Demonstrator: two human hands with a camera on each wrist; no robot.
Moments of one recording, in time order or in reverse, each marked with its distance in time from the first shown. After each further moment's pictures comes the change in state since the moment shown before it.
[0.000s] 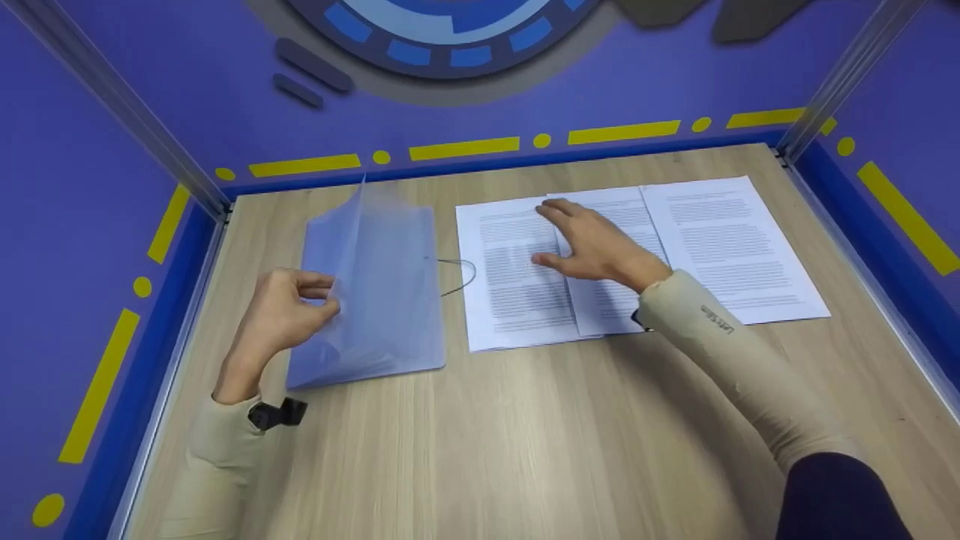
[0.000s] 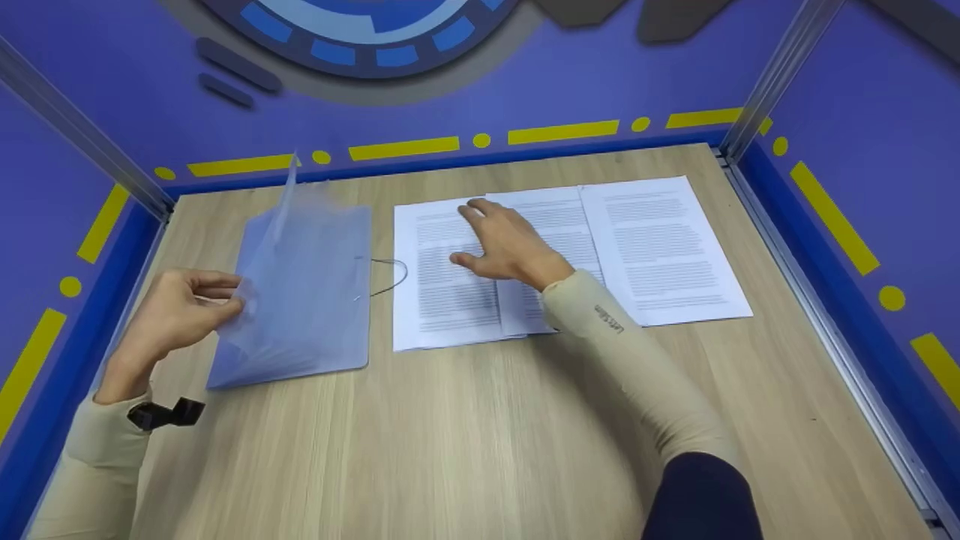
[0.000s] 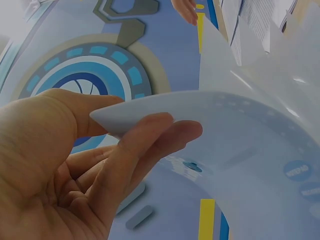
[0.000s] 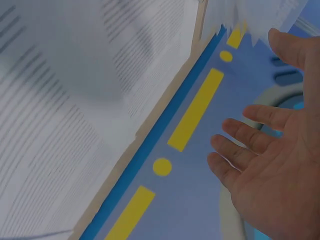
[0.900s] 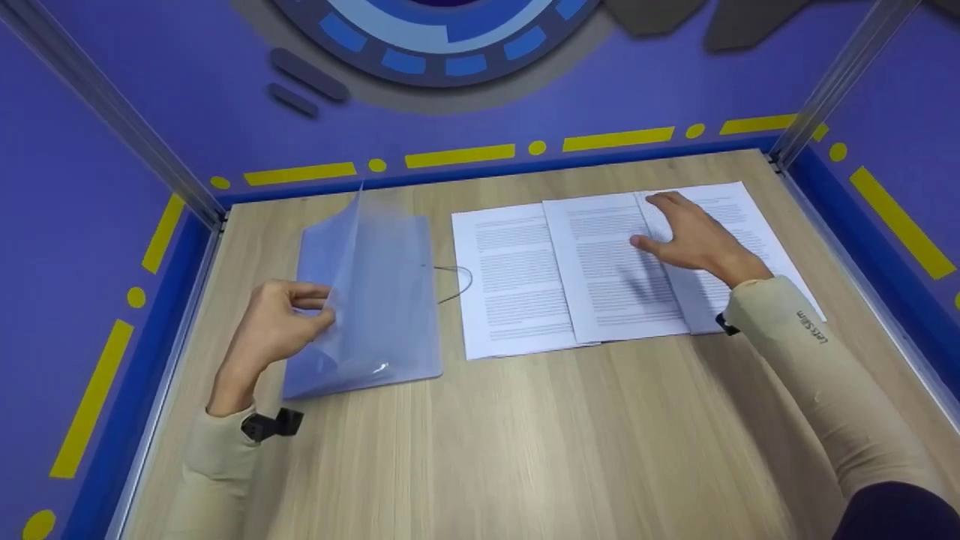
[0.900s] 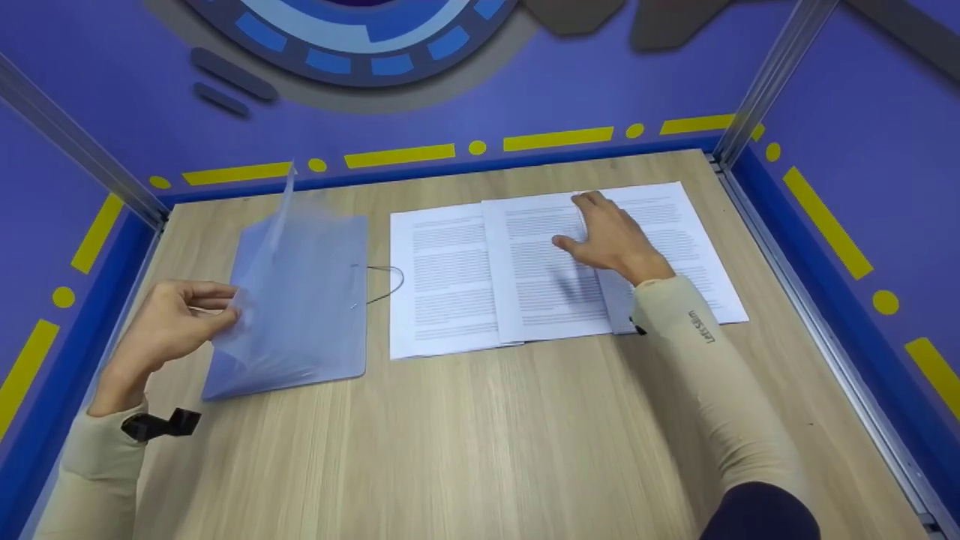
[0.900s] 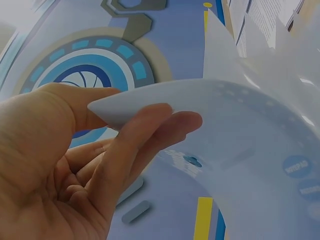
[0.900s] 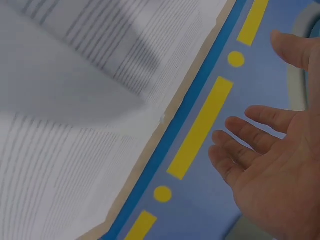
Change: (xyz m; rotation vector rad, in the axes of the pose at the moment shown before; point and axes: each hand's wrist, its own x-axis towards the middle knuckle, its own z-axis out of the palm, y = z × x) left_hand 0.000 -0.008 0.000 -0.057 -0.018 -0.014; right_hand -0.071 0.119 -0.044 0.058 0.030 0.297
